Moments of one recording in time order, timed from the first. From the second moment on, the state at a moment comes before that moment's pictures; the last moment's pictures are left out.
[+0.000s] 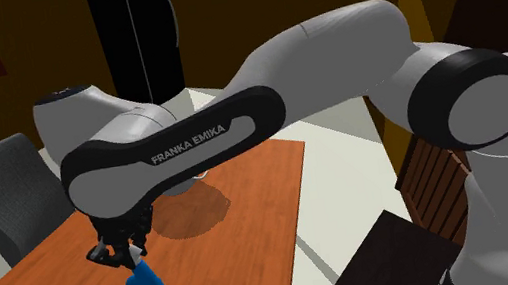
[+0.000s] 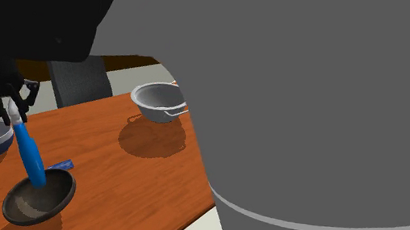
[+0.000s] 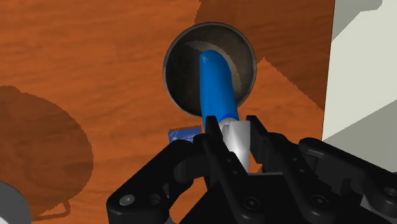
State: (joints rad) arm 0.59 0.56 0.17 -1.40 -0.09 1.94 0.36
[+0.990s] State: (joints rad) arm 0.59 0.60 0.17 -1.46 -0.10 2.04 0.37
